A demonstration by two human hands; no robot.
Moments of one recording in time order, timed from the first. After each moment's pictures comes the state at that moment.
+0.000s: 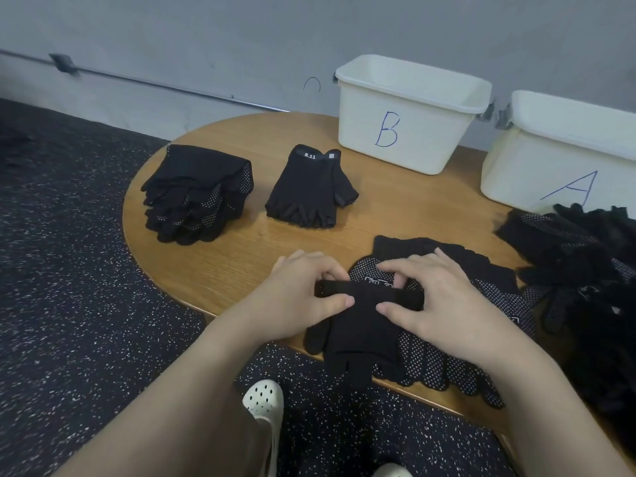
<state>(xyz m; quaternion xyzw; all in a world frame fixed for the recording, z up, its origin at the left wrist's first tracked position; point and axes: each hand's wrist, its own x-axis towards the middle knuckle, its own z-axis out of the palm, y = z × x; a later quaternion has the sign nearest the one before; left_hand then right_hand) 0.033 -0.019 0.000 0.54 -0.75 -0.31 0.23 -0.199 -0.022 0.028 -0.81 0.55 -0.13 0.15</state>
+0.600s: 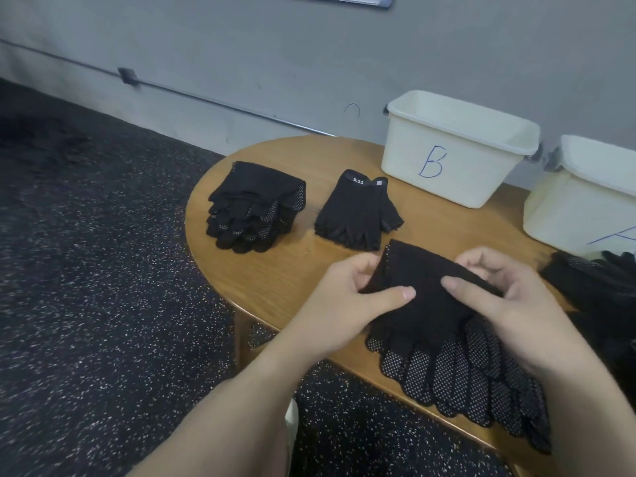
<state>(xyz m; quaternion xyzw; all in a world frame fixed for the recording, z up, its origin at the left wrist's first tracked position) 0.026 -0.004 0.014 0.39 -0.52 -0.59 0.48 -0.196 -0.028 0.055 -0.69 0.45 -0.39 0.42</state>
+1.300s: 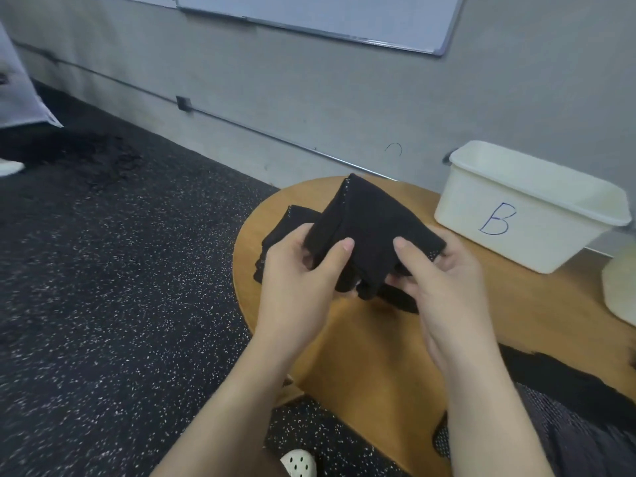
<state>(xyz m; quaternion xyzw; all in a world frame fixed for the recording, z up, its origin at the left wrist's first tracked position) 0.130 -0.036 0.053 0.47 -0.42 -0.33 0.70 -0.019 -0.091 0.061 -0.53 0.37 -0.57 0.51</state>
